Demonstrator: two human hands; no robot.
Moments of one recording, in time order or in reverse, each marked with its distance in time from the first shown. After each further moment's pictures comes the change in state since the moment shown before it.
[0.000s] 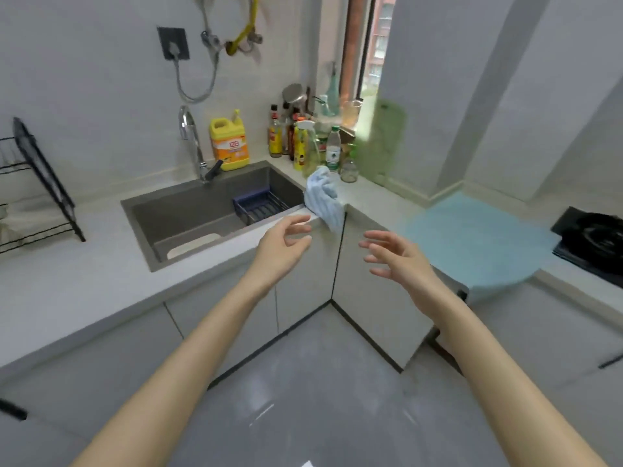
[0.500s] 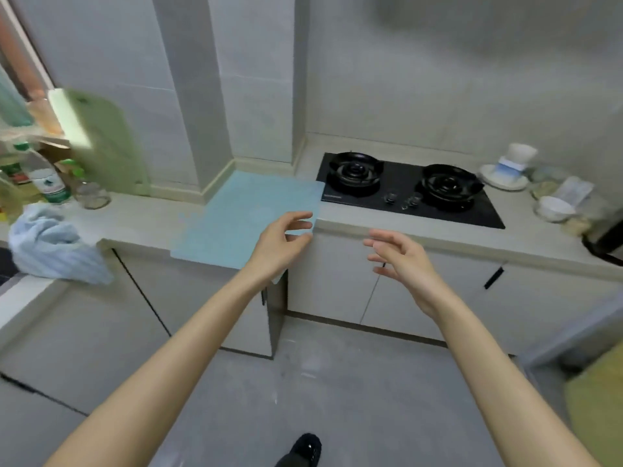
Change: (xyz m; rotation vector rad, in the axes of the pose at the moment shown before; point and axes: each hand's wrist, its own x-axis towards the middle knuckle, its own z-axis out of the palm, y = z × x) left_hand 0.039 0.128 0.400 -0.074 -0.733 0.236; right_hand -0.134 0.081 -0.340 0.055 0.776 0.186
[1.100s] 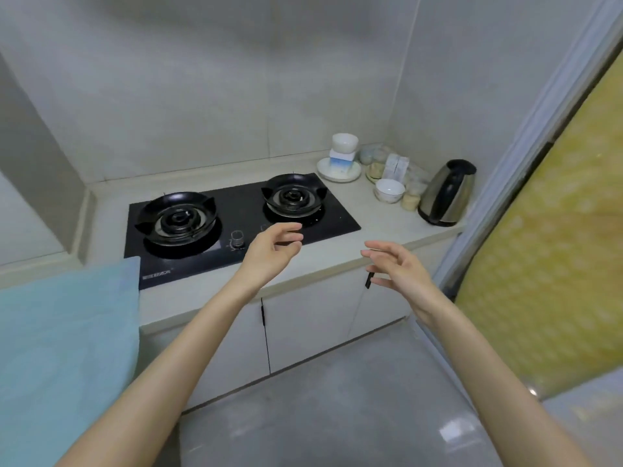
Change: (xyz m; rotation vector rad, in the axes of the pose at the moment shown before) left_hand 0.274 0.072 0.278 -0.104 -0.537 0.057; right_hand 0.139 0.046 -0.256 0.076 0.550 0.150
